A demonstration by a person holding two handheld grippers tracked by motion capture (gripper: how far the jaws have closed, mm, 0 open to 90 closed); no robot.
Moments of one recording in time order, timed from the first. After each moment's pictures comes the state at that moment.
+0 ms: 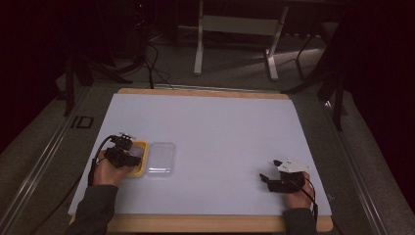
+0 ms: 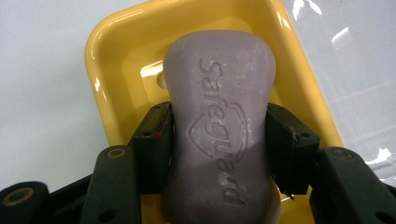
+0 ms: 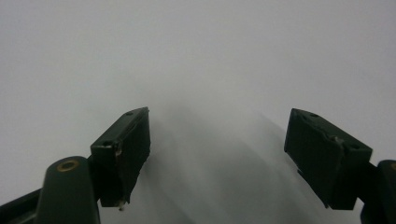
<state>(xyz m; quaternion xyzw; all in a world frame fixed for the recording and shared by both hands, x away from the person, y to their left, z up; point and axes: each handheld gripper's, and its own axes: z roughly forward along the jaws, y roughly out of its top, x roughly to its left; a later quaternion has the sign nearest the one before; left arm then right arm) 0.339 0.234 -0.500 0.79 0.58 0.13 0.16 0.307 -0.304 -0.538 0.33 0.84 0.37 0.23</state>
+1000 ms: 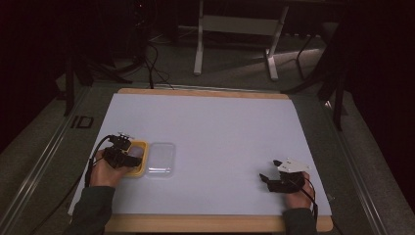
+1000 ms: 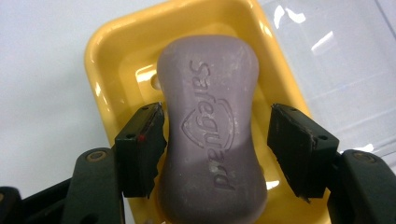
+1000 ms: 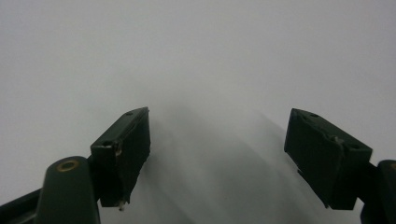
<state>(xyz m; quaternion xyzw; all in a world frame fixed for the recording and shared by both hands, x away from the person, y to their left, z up) 0.333 0.237 -0.490 0.79 0.56 0.13 0.19 0.307 -0.304 -0.538 0.33 0.84 0.37 0.23</state>
